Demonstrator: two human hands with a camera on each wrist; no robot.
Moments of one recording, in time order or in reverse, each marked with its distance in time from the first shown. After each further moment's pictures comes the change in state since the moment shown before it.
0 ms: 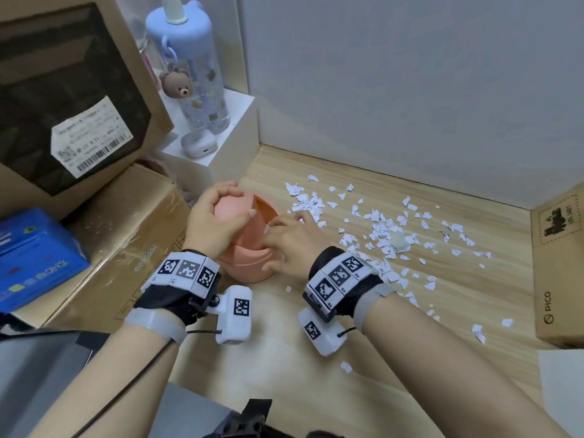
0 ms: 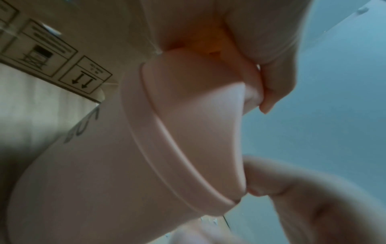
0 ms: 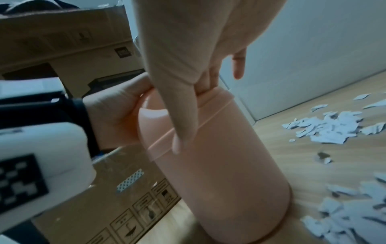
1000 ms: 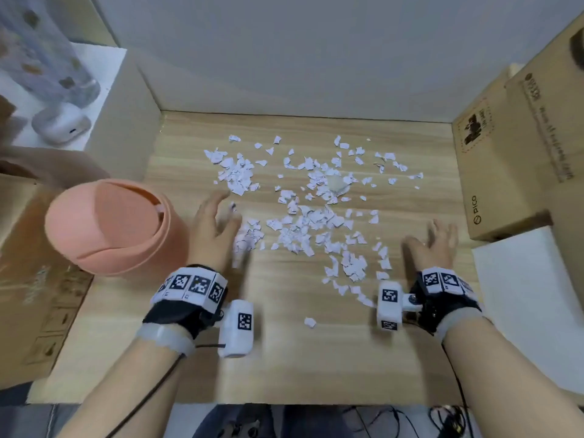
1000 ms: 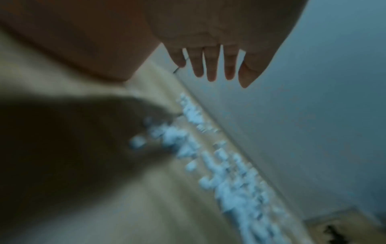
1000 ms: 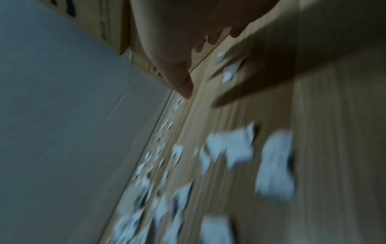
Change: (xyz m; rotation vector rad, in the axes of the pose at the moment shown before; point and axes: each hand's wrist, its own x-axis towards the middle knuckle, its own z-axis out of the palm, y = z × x) left_hand -0.043 -0.030 0.095 0.149 -0.313 -0.008; right_hand -0.250 0.143 0.105 0.696 0.762 1.473
